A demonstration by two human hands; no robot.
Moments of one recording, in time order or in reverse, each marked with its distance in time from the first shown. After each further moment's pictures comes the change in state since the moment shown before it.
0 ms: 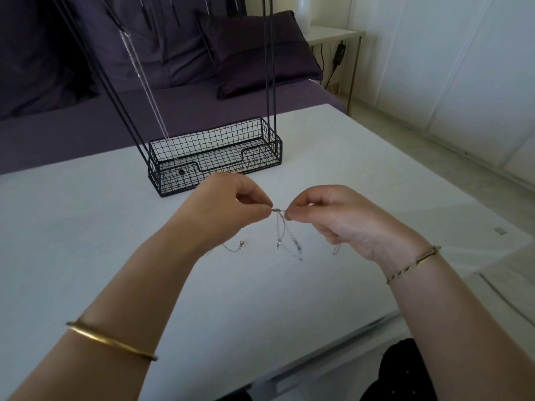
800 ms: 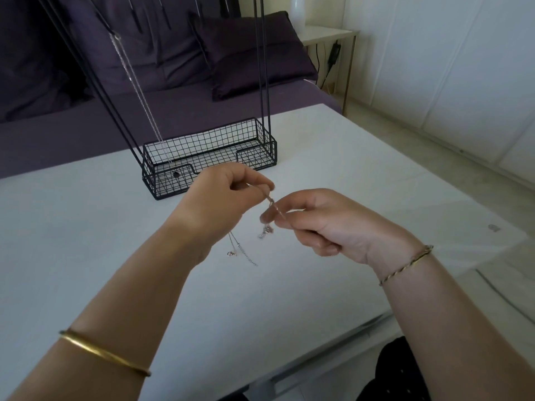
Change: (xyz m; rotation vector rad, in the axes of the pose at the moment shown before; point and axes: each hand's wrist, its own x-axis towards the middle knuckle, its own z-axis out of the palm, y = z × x) left_hand 0.003 0.007 0.006 -0.343 0.066 0.018; right_hand -0.009 -0.006 0.002 0.048 -0.234 -0.040
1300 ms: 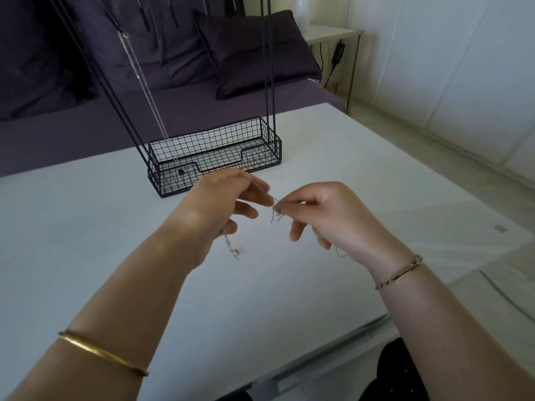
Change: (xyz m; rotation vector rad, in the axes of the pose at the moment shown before) left_hand -0.006 0.004 -0.003 -0.167 0.004 -0.212; right_hand 0.006 0.006 0.008 -0.176 0.330 -0.143
